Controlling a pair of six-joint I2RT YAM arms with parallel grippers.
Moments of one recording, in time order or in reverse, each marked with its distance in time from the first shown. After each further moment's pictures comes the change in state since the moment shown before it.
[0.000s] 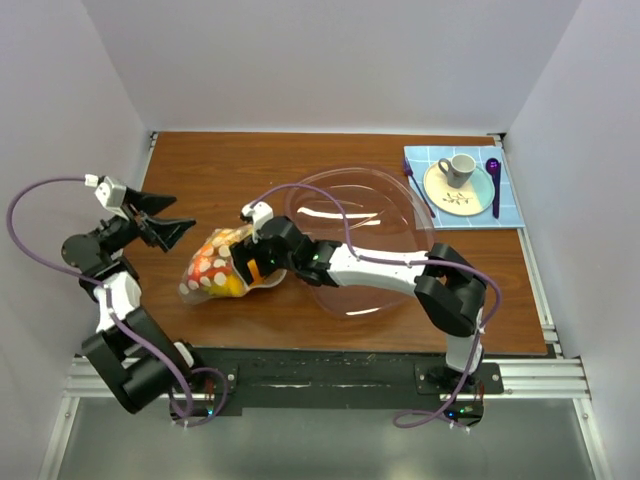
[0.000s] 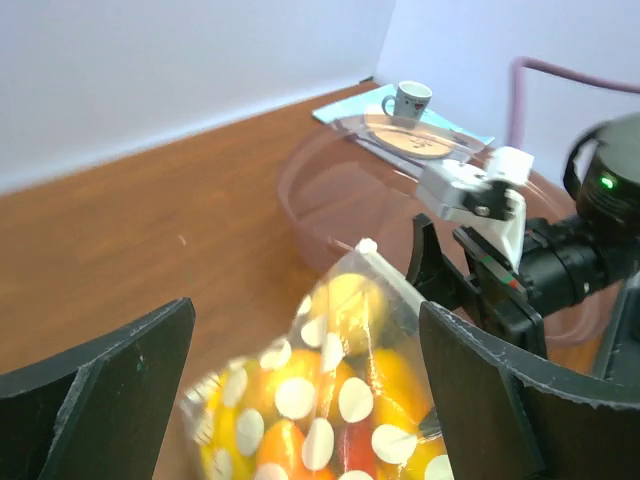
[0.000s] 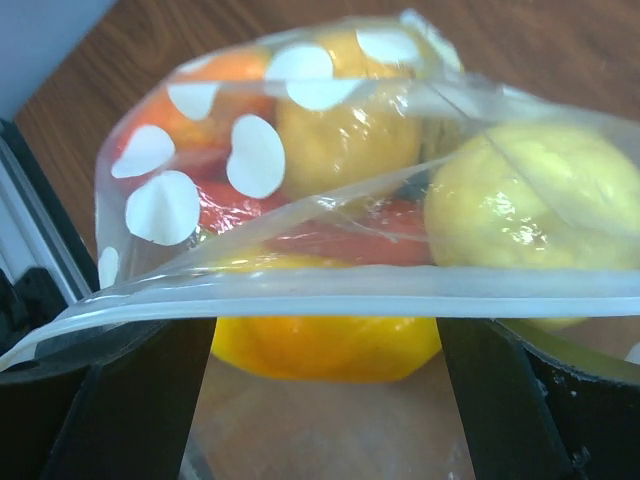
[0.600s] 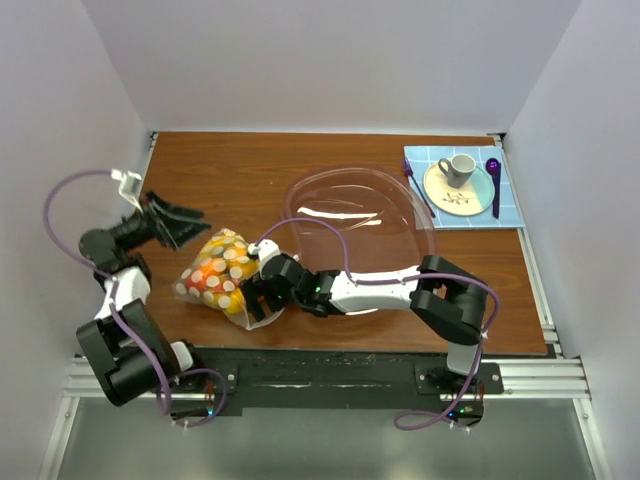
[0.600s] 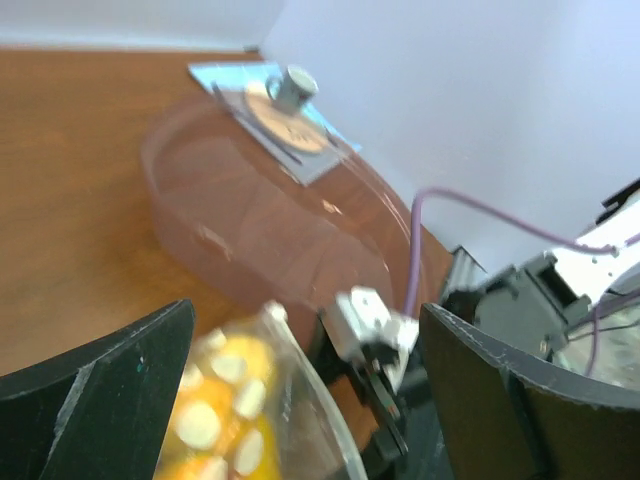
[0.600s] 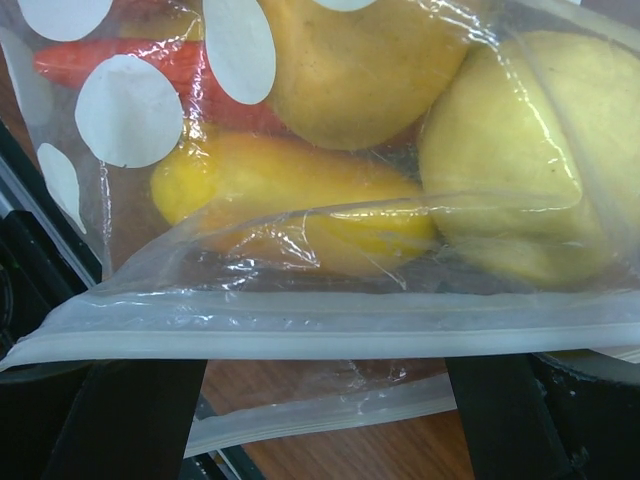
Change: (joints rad) left arm -0.115 0.062 -0.084 0.067 0.017 -0.396; right arm 0.116 -0.031 -0.214 0.016 0.099 0.085
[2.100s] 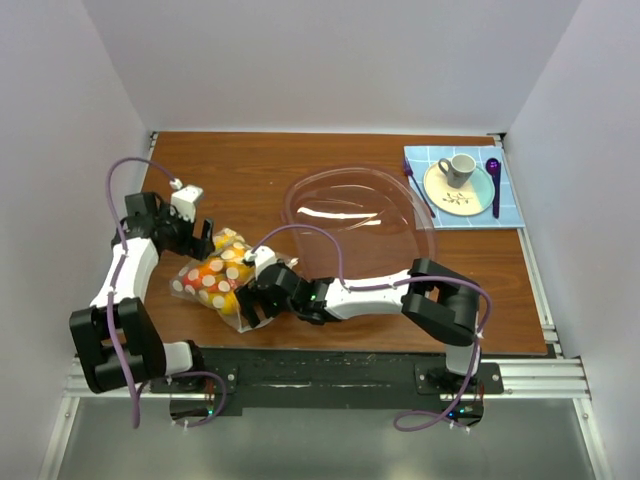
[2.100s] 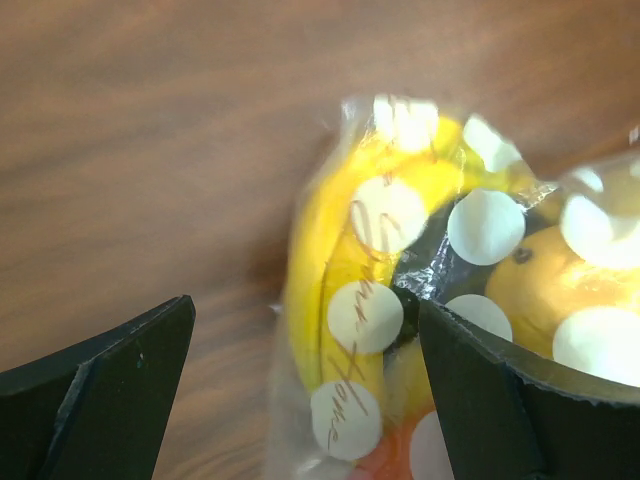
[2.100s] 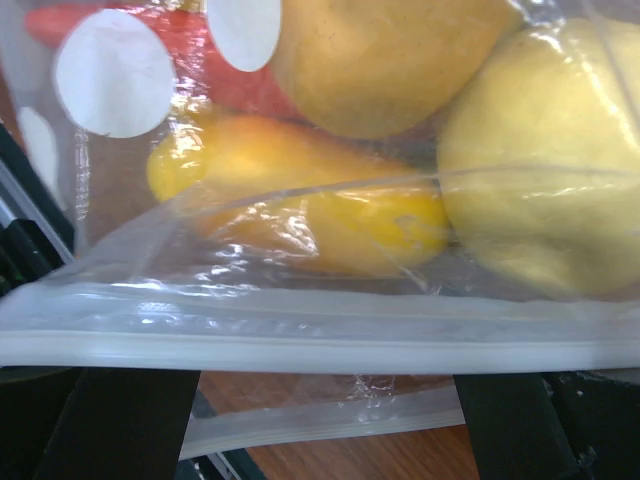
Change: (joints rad) left arm -0.283 0.063 0.323 -1.748 -1.044 1.697; right arm 0.043 0.039 -0.004 0.056 0.048 0.031
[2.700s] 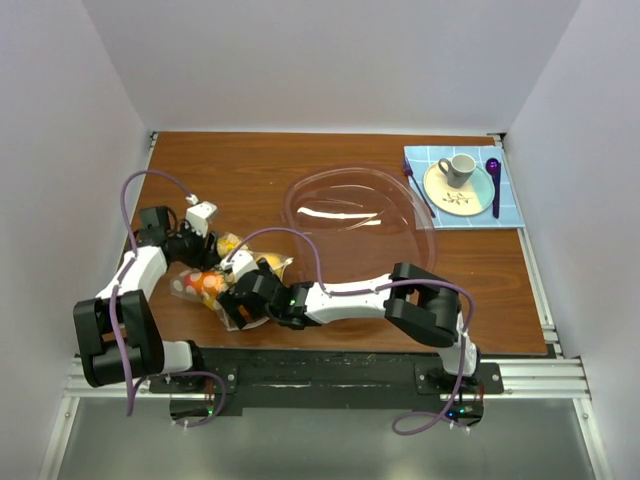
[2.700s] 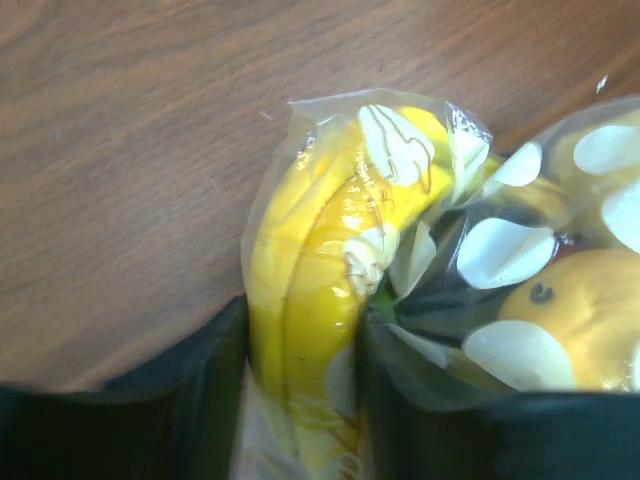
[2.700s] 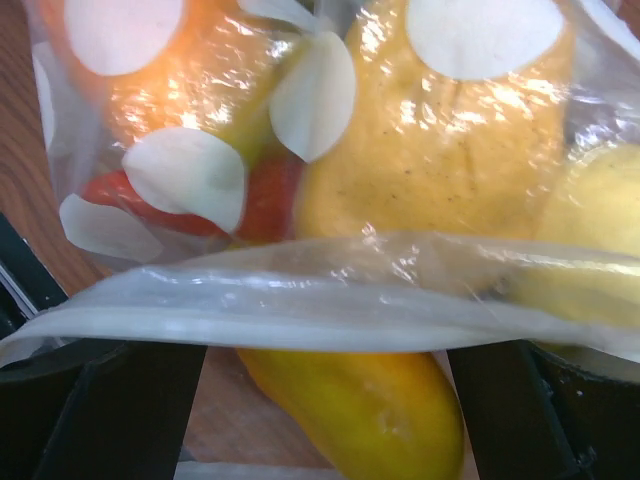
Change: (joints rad) left arm -0.036 0.032 -0.141 0.100 0.090 0.075; right arm 0.056 0.110 0.179 -0.081 0.157 -0.134
